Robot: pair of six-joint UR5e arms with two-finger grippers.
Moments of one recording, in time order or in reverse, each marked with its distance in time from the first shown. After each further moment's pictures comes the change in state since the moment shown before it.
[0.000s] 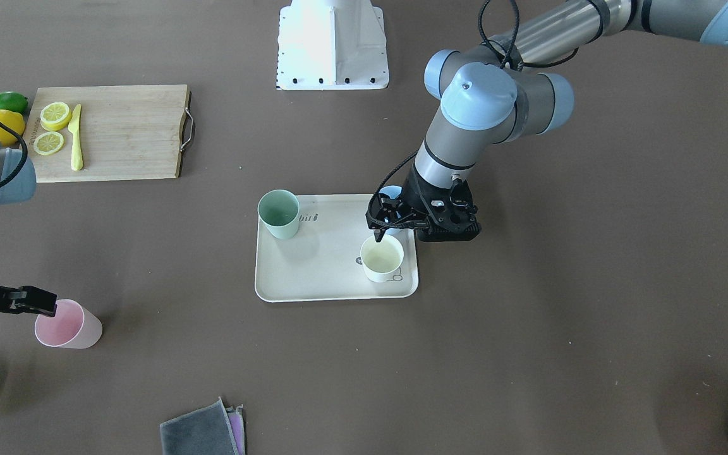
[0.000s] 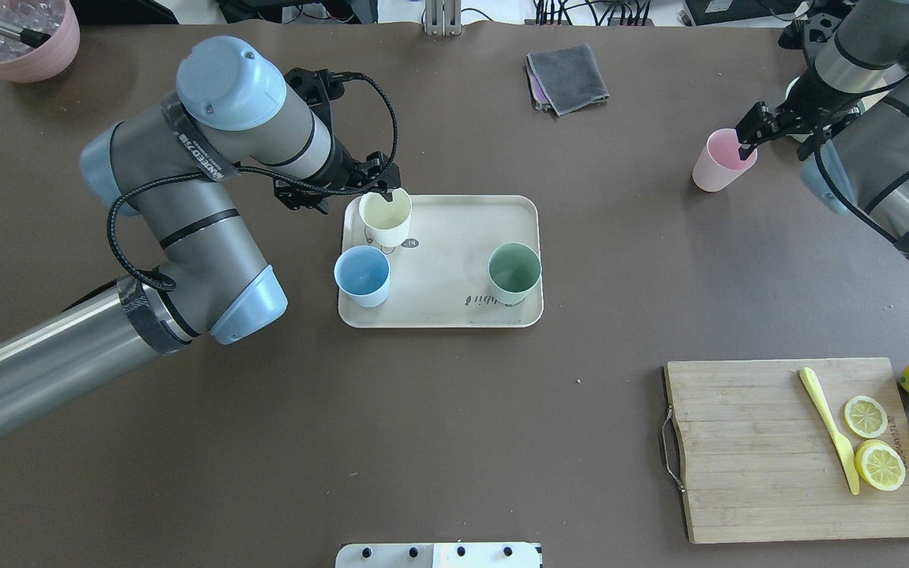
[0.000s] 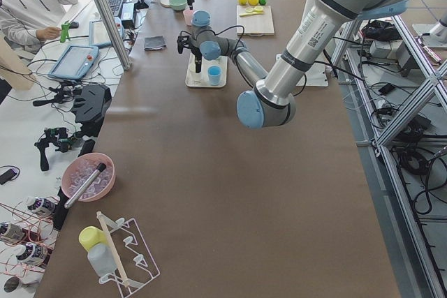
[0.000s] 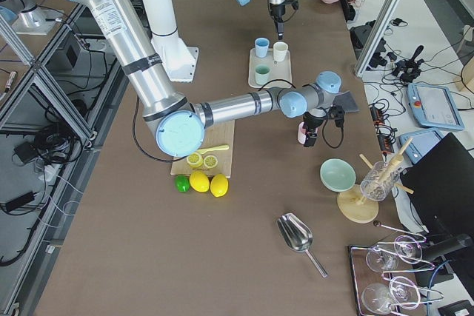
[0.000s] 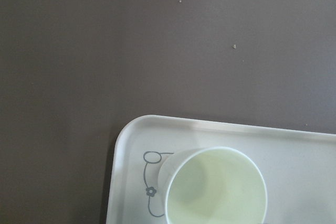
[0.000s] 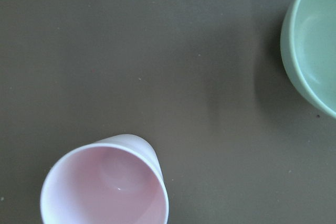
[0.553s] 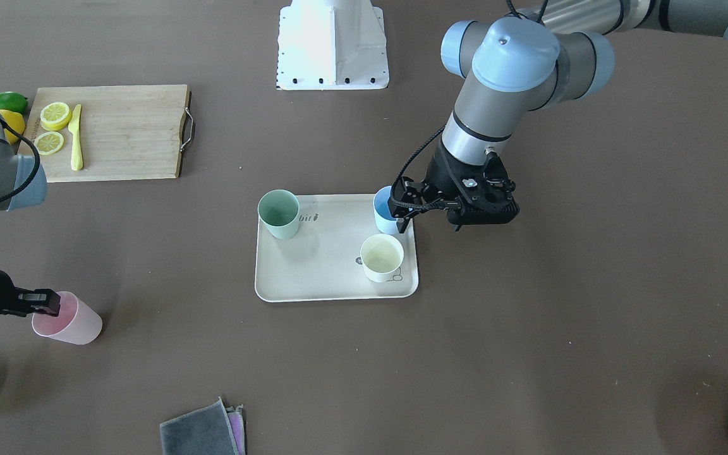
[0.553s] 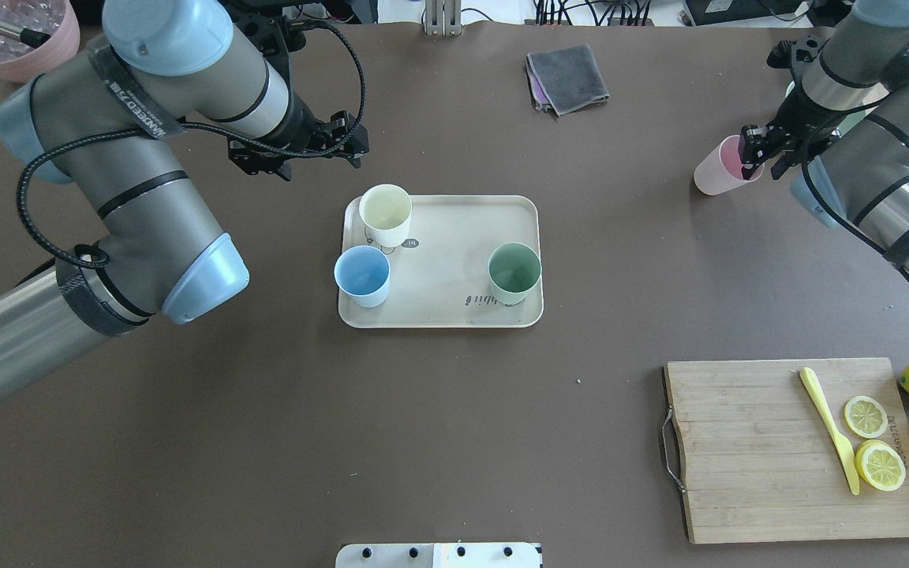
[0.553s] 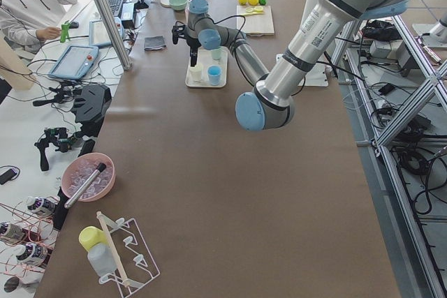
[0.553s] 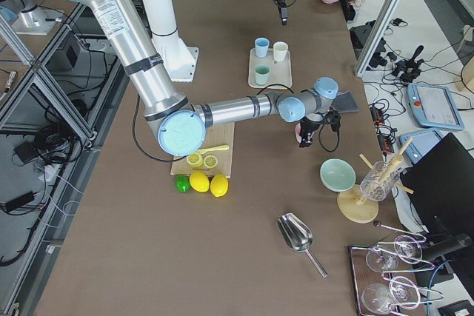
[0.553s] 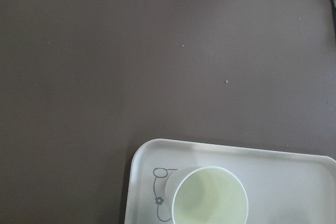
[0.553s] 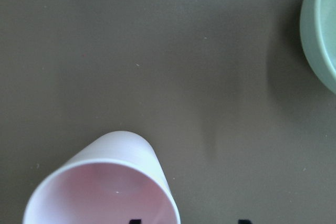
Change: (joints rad) left arm -0.065 0.034 -0.157 0.166 -0.004 0.071; right arm -0.019 0.002 -0.045 0.035 0.008 0.006
